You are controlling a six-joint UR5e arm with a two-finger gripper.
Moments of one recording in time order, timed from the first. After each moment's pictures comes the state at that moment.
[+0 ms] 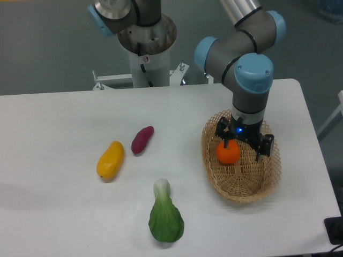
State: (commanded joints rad) arm 2.63 -1.92 -1.67 -0.93 1.55 1.20
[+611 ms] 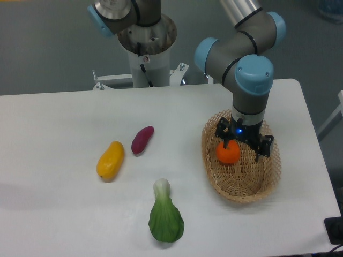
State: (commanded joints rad) arm 2.63 -1.93 -1.69 -0.92 1.54 1.14
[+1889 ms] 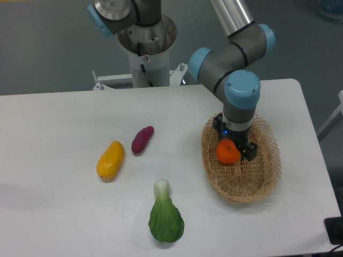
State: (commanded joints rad) arm 2.62 -1.94 -1.79 -0.91 1.65 1.67
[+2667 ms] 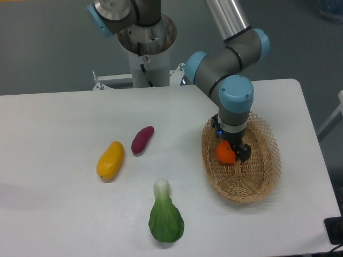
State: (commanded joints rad) arm 2.62 -1.97 -1.83 -0.82 1.65 1.64
